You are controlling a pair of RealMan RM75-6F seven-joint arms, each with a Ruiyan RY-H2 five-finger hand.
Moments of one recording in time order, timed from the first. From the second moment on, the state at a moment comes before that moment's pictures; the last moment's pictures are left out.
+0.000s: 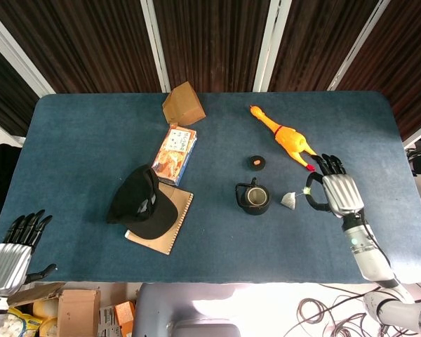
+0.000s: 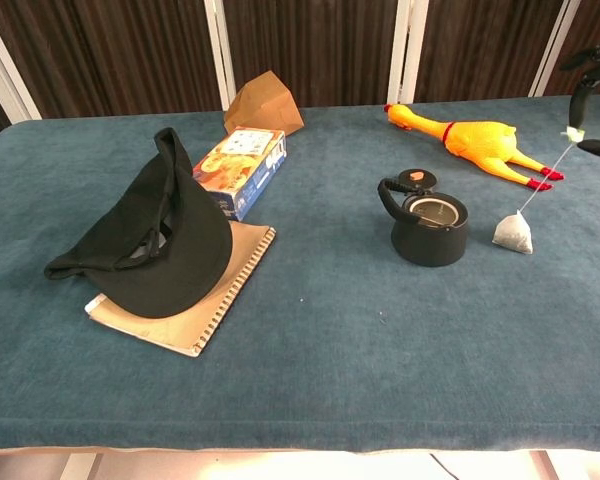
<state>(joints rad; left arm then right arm) -0.11 -1.09 0.02 -1.60 1.63 1.50 0.03 0.48 -1.25 0.21 -1.55 -1.26 1.10 -0.11</state>
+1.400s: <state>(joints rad) -0.10 -1.08 0.02 -1.60 1.62 1.51 0.00 0.66 -1.29 0.29 -1.72 -1.08 1.09 -0.33</state>
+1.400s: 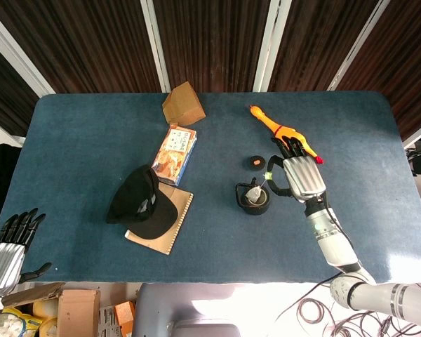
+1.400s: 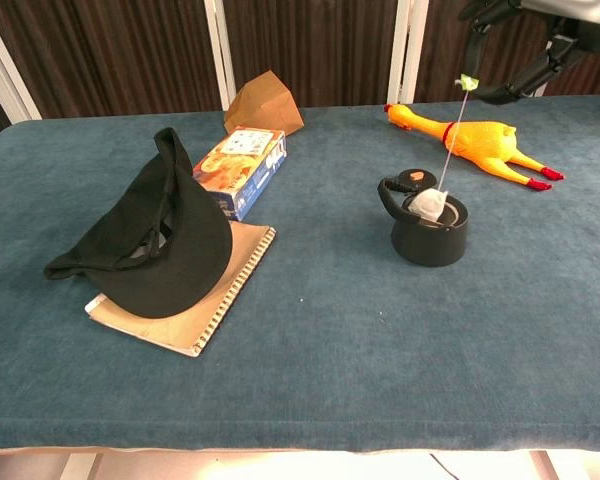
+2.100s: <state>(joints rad) -0.10 -1.08 0.02 -1.60 1.63 1.52 0.00 0.58 -1.36 0.12 -1.52 -1.17 1.08 -0.28</state>
